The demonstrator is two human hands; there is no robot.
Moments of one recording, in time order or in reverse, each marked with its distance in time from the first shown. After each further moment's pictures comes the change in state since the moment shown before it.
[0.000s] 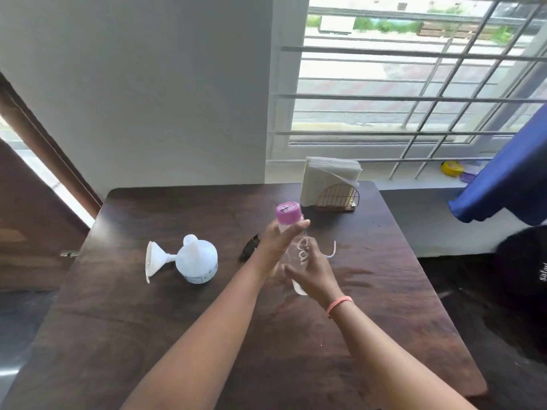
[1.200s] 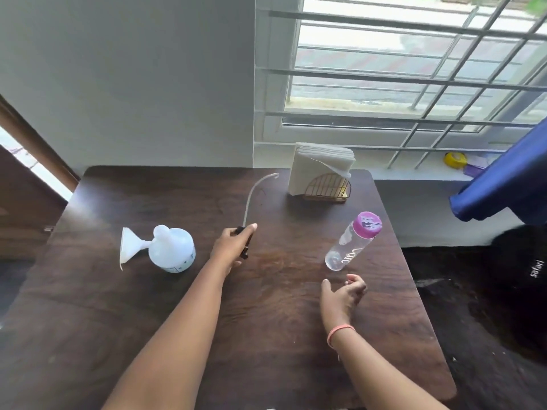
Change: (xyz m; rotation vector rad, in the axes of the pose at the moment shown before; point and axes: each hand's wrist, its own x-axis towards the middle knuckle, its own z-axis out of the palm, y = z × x) left_hand 0.023 -0.036 -0.048 0.515 0.548 -0.474; right_hand -0.025 0.107 -0.022 0.052 0.669 0.488
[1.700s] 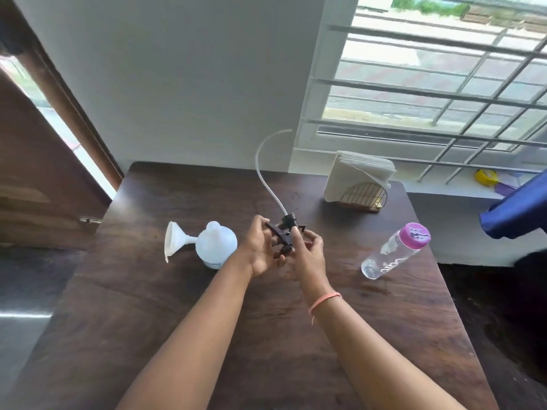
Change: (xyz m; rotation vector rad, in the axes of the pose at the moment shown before) left_hand -0.022 0.010 -0.054 -0.629 -0.558 -0.152; right_hand -0.081 -0.137 0.079 0.379 -0.557 0.152
